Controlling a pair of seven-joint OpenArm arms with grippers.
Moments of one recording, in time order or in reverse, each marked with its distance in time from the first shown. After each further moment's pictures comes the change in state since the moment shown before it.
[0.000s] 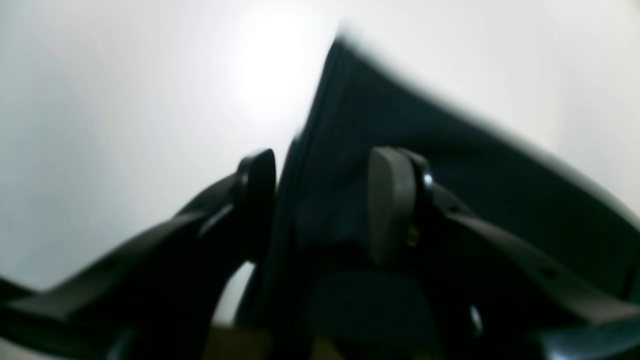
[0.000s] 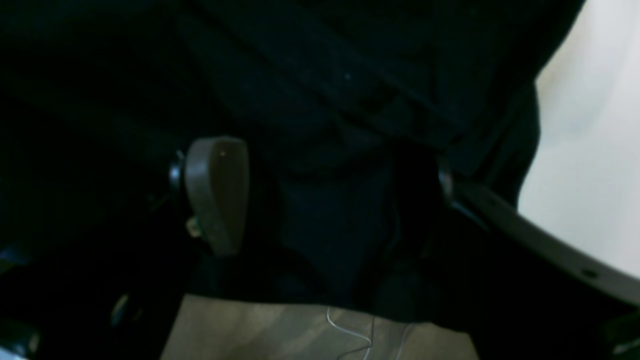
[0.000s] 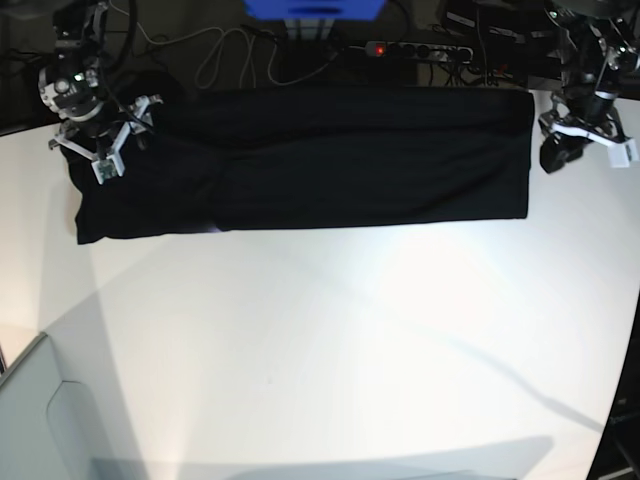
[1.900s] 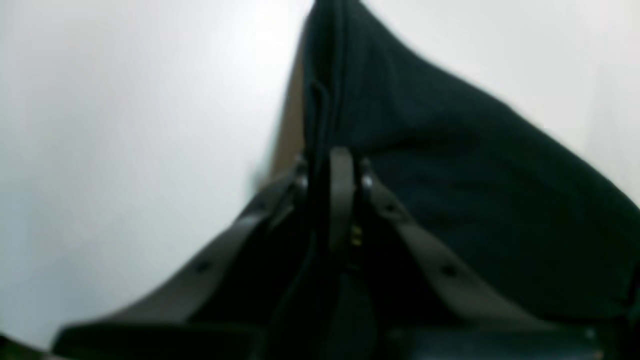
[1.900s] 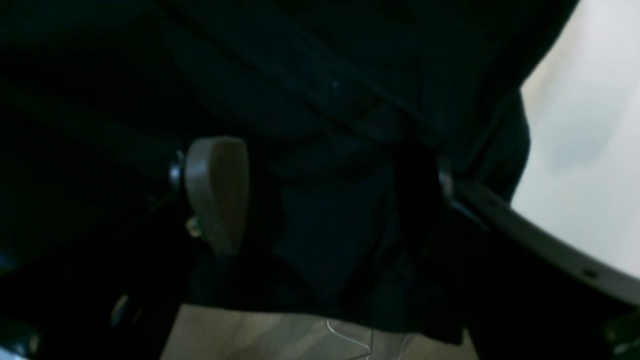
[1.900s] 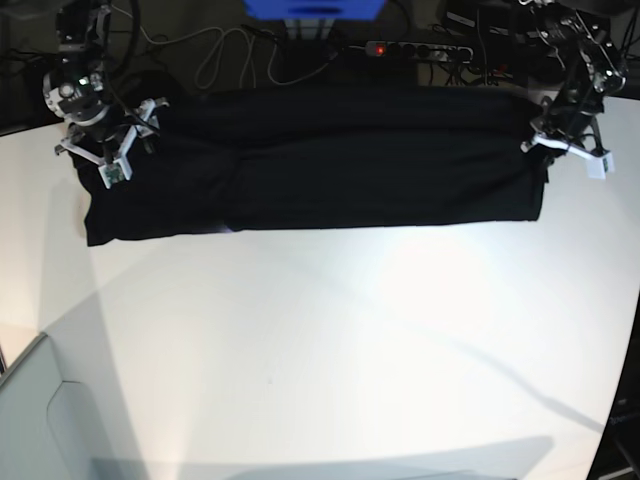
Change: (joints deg) left arm -4.1 -1.2 5.3 -10.2 5.6 0.2 0.2; right arm 1.2 0.2 -1.9 0.0 0.0 0.0 -0.3
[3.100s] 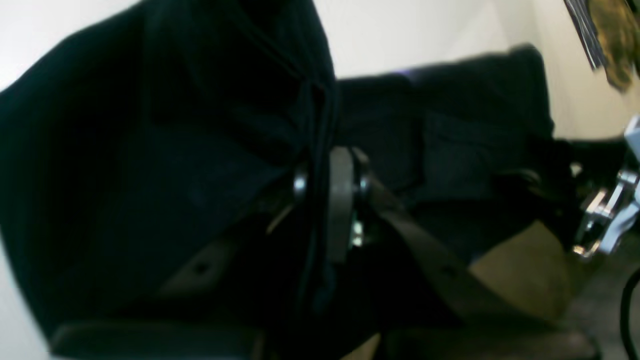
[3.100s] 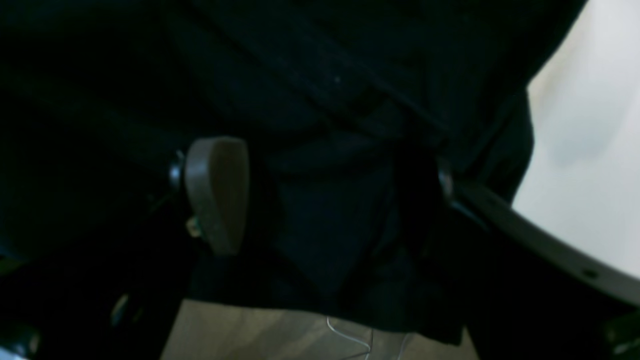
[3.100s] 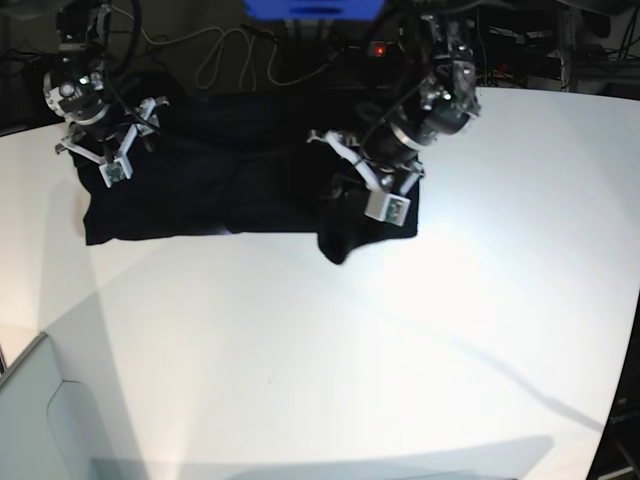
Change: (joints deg) left arm -3.0 17.2 45.2 16.0 22.9 0.5 -0.4; right arm -0.3 0.0 -0.1 0.0 0.0 0.0 0.0
